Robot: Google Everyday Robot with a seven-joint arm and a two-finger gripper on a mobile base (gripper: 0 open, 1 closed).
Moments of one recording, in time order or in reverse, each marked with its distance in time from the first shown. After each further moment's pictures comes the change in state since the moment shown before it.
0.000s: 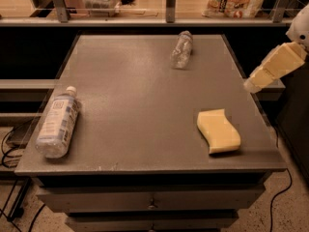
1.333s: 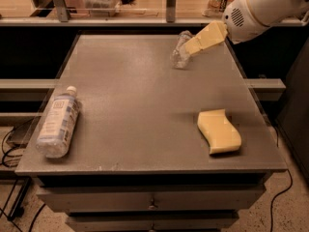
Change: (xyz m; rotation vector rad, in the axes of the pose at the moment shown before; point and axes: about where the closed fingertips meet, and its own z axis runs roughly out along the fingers) arm -0.114 0.002 0.084 -0.156 -0.169 0.349
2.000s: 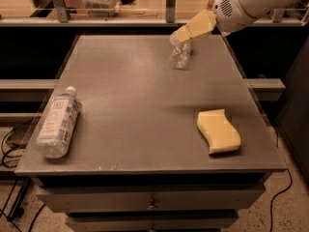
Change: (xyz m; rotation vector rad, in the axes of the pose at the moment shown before) arm -0.035 0.003 0.015 -0.041 -0.053 0.016
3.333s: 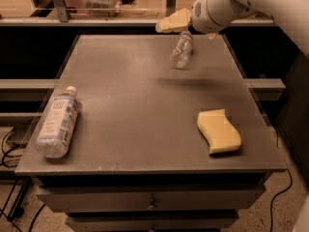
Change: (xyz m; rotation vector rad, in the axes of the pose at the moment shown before) arm -0.048 -0.040 0.077 0.117 -0.142 0.289
